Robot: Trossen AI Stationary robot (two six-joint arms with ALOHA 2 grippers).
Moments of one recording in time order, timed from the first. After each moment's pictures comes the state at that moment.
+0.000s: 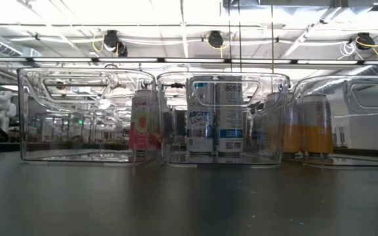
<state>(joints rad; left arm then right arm) -0.51 0.88 1.07 -0.85 -0.26 -0.36 0.93 1.57 1.23 -1.07 -0.10 1.57</state>
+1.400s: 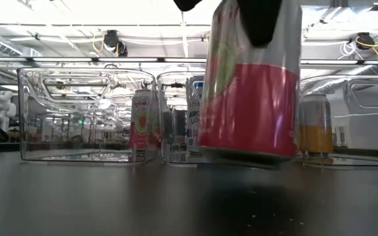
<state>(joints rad) -0.51 0.88 1.07 -0.88 -0.26 -0.35 0.43 2.37 2.31 -1.47 -0.13 0.86</state>
